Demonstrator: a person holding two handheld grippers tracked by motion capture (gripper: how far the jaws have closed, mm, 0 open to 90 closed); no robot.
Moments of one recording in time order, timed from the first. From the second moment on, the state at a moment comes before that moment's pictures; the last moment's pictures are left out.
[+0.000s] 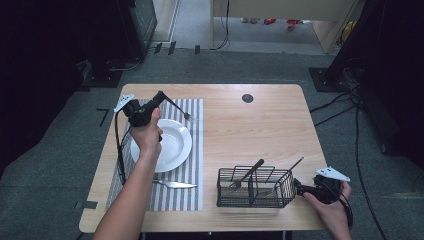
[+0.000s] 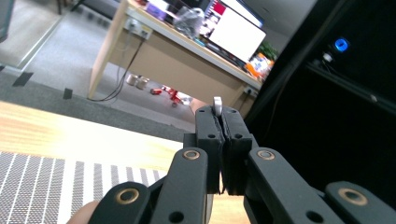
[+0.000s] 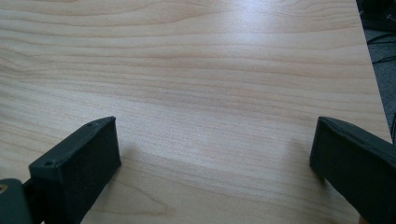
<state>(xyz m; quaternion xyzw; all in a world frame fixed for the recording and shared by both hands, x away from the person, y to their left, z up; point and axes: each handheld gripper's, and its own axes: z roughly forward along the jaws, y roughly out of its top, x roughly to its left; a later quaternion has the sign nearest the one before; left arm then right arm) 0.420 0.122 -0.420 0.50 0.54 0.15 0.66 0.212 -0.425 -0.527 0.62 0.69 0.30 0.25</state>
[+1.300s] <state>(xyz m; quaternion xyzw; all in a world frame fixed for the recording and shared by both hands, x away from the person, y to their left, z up) 0.480 0.158 -0.484 0.47 0.69 0.16 0.53 0.212 -0.425 -0.527 0.62 0.69 0.30 0.25</state>
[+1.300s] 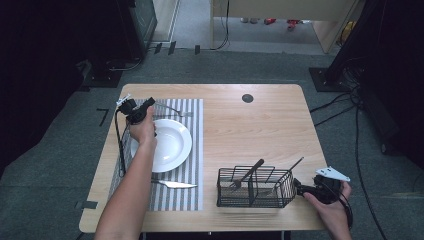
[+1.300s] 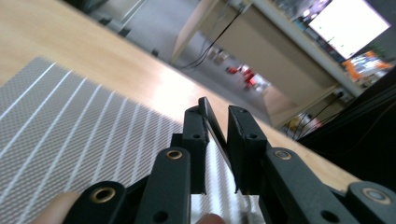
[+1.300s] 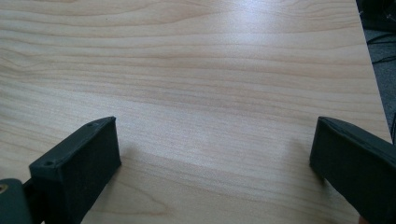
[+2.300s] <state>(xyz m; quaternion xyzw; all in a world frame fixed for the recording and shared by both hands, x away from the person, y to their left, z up) 0.480 0.160 -0.490 0.52 0.71 0.14 0.45 0.212 -0.425 -0.527 0.62 0.69 0.30 0.25</state>
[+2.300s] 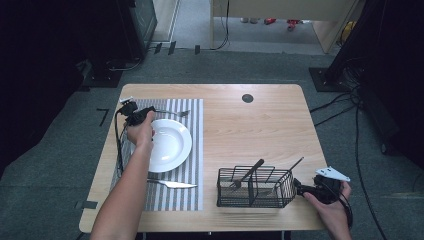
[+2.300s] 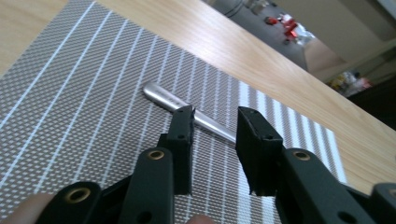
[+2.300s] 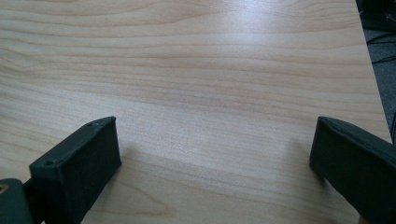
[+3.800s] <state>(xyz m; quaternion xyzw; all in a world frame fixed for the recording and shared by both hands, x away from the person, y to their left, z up) 0.377 0.157 -0.445 0.65 0.54 0.23 0.47 0.212 -0.425 -0.527 0.62 0.69 0.30 0.25</state>
